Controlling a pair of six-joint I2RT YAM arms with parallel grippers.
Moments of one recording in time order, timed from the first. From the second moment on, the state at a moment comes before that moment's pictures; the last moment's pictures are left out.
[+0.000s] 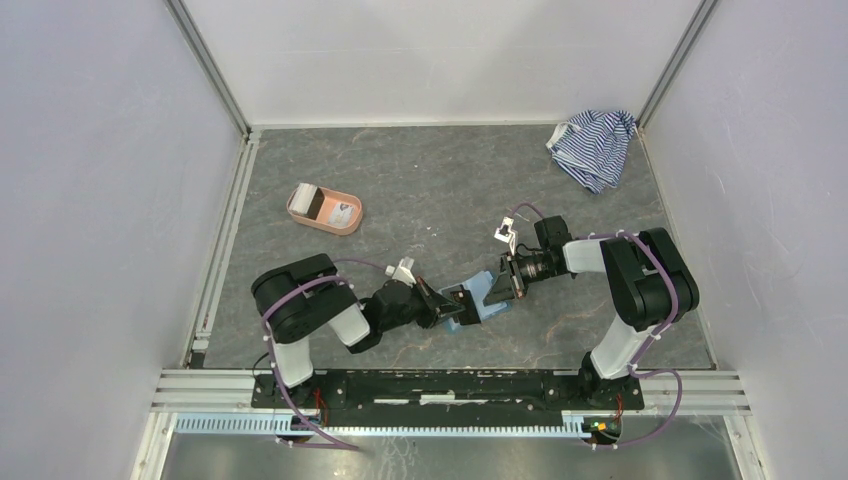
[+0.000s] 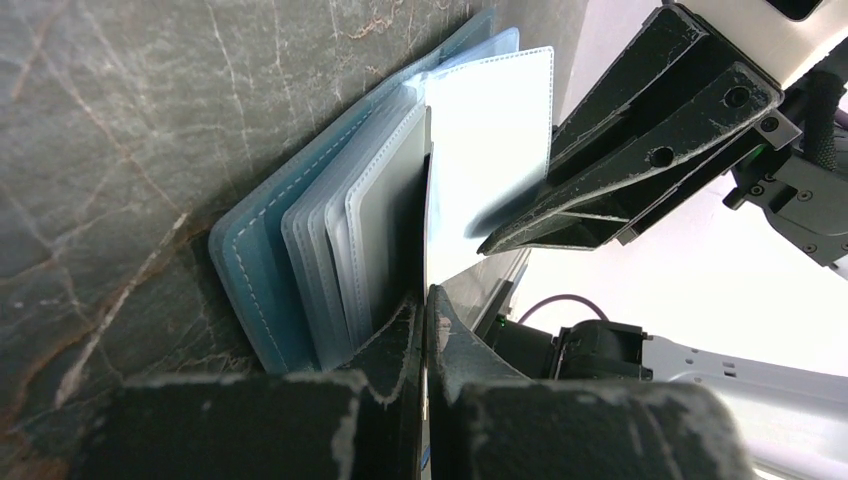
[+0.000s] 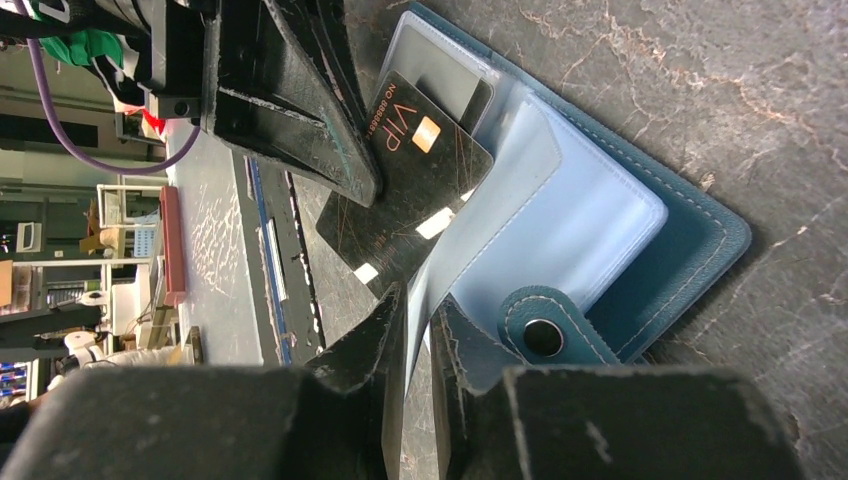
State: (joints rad) left arm -0.95 1.83 0.32 1.12 0.06 -1.45; right arm 0.23 1.73 0.67 -0.20 -1.15 -0.21
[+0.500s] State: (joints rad) left arm -0.88 1.87 0.32 1.17 0.17 -1.45; right arm 0.23 1.73 0.67 -0.20 -1.15 -0.22
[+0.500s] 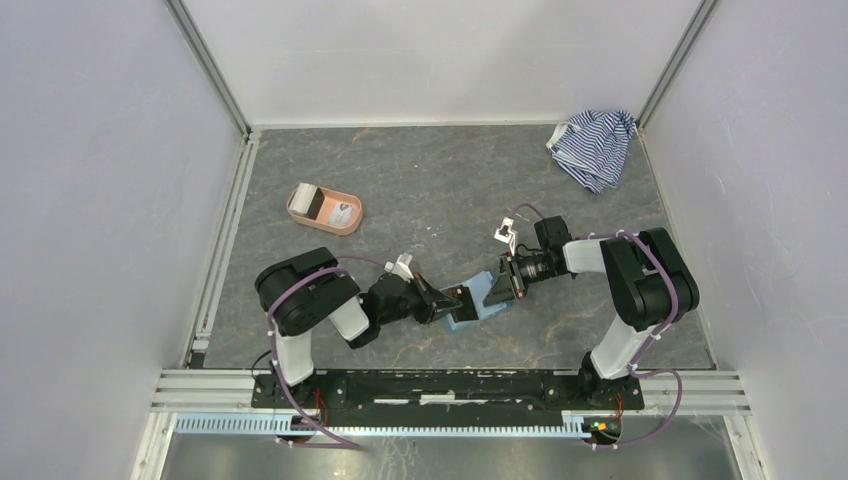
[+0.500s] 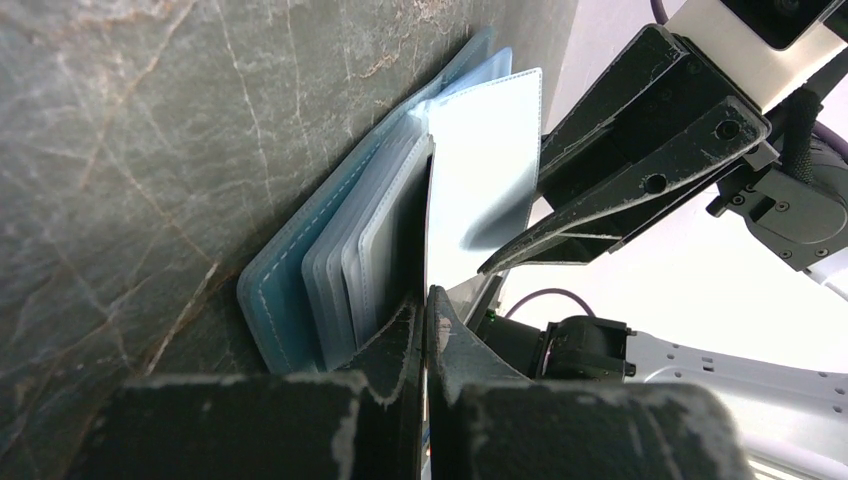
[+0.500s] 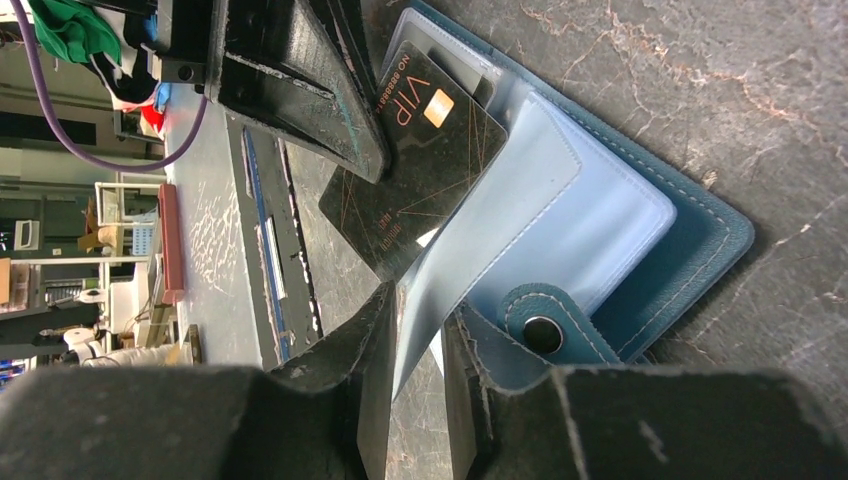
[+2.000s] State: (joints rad) left arm -0.86 1.80 0.35 1.02 0.24 -1.39; right arm 0.23 1.73 0.67 -0.23 -1.15 -0.25
